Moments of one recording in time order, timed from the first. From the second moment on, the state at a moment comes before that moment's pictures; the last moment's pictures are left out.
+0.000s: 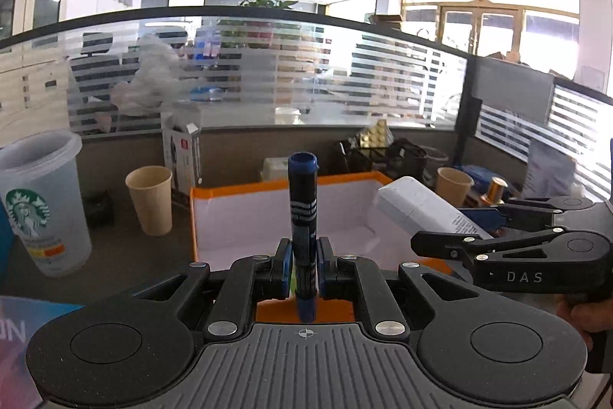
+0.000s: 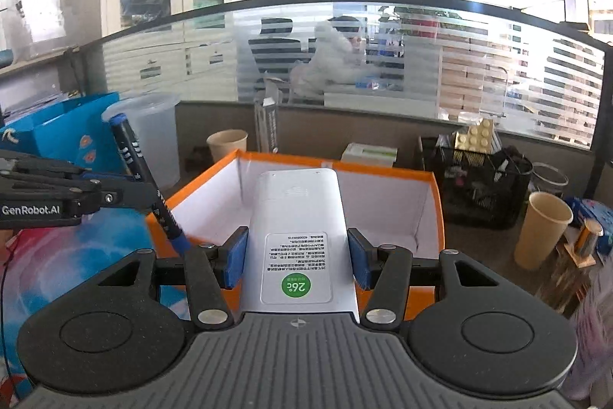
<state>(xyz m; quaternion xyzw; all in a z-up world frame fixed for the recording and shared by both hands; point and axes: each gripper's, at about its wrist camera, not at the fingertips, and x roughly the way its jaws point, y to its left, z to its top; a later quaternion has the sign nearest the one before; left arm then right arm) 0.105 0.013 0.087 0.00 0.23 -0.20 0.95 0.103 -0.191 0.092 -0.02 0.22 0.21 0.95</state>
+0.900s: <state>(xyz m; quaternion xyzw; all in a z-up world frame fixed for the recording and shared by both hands) 0.193 0.012 0.049 -0.02 0.28 -0.19 0.94 0.204 -0.157 0.056 -0.03 0.27 0.21 0.94</state>
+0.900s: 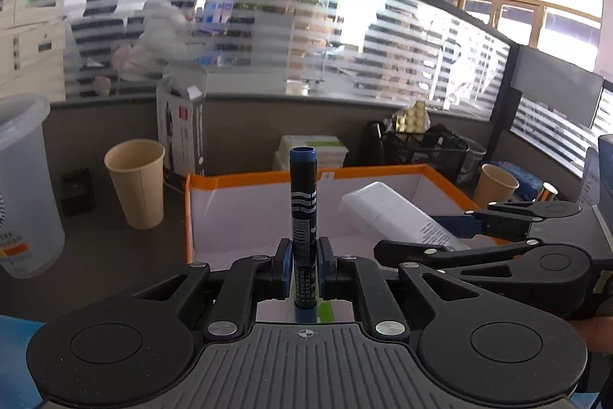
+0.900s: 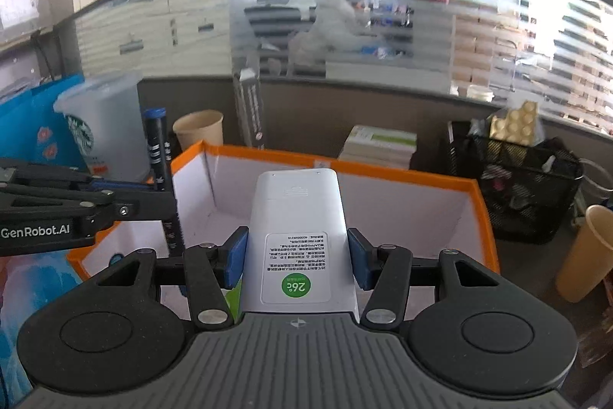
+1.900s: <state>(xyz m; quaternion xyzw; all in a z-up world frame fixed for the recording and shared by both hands) 0.212 0.003 0.018 0.00 0.31 -0.17 0.93 0.229 -0.127 0.024 -0.09 0.35 0.20 0.91</state>
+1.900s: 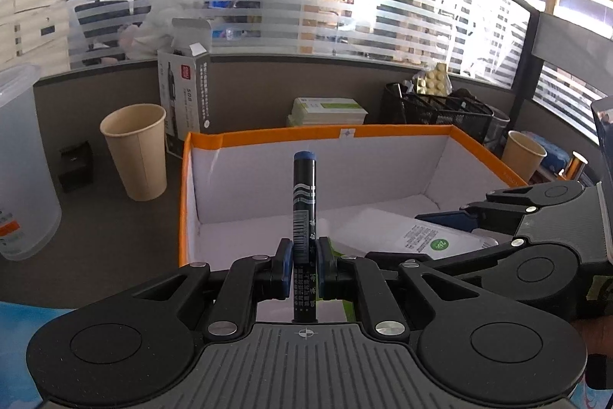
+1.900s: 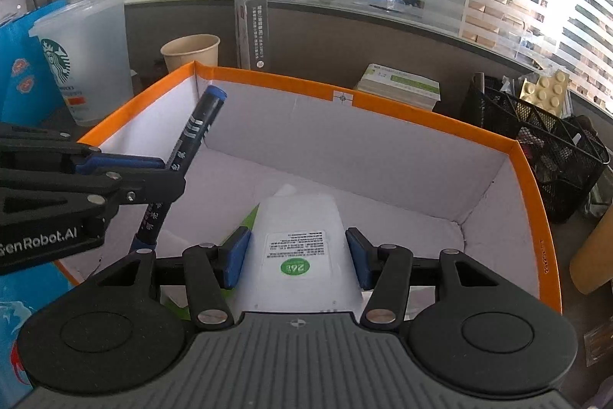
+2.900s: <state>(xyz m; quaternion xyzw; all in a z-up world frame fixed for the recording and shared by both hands) 0.201 0.005 0.020 0.00 0.29 -0.16 0.94 0.207 -0.143 0.052 -0.08 0.28 0.17 0.94</state>
